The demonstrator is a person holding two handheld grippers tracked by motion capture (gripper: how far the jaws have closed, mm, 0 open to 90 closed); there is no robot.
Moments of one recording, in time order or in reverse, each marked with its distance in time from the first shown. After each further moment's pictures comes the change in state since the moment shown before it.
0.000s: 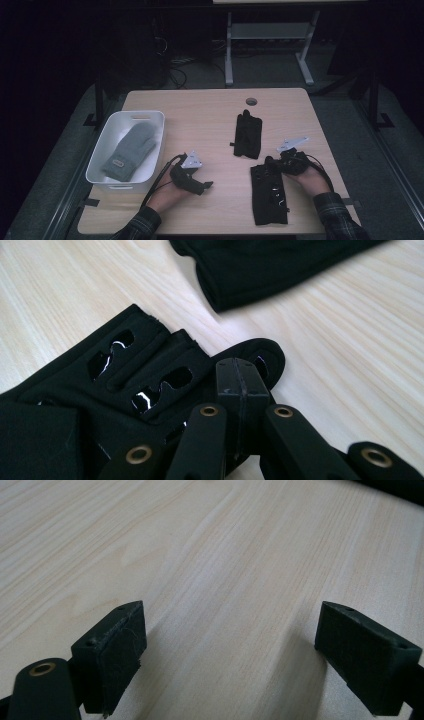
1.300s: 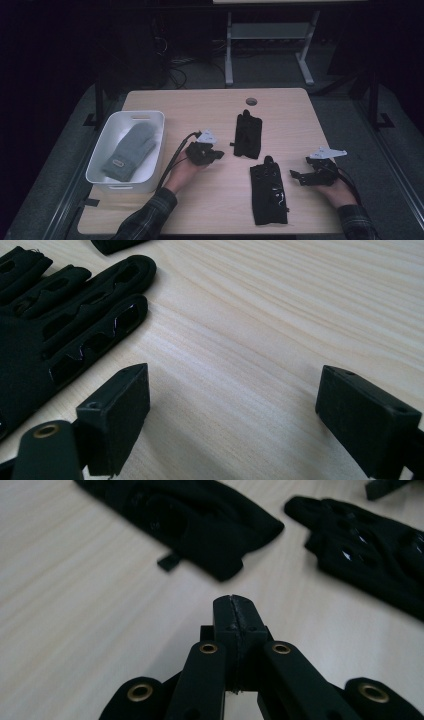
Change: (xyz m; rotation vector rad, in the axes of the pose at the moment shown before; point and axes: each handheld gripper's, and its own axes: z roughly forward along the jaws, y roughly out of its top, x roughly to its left) left arm 0.028 0.078 0.036 -0.033 -0.064 -0.014; right arm -0.037 -0.077 -0.034 -0.135 -0.151 0.177
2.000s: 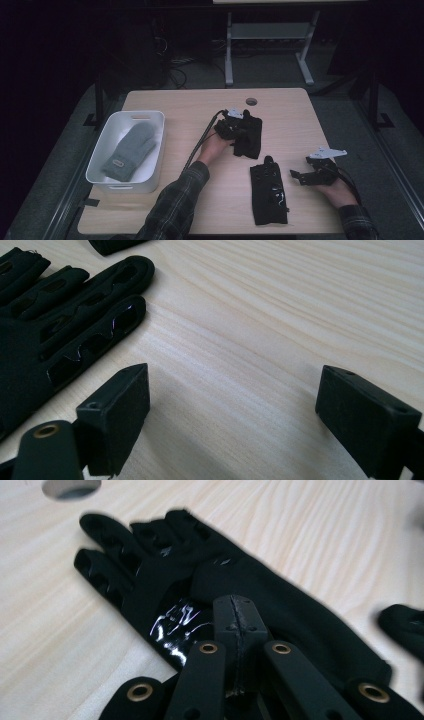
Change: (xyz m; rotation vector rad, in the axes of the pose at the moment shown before) left arm 0.040 0.059 0.089 0.035 0.031 -0.059; right arm -0.001 0.000 0.000 -0.001 -0.002 -0.004
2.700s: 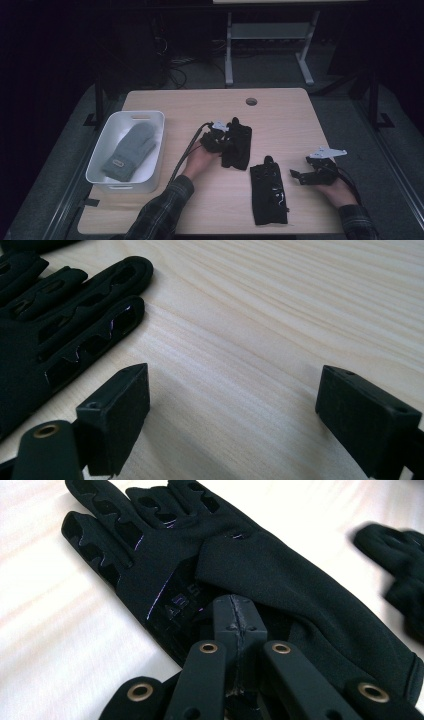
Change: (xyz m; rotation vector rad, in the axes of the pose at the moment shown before) left arm -0.013 -0.054 -0.045 0.010 -0.029 -0.055; right arm 0.000 0.000 0.000 0.003 -0.002 0.003
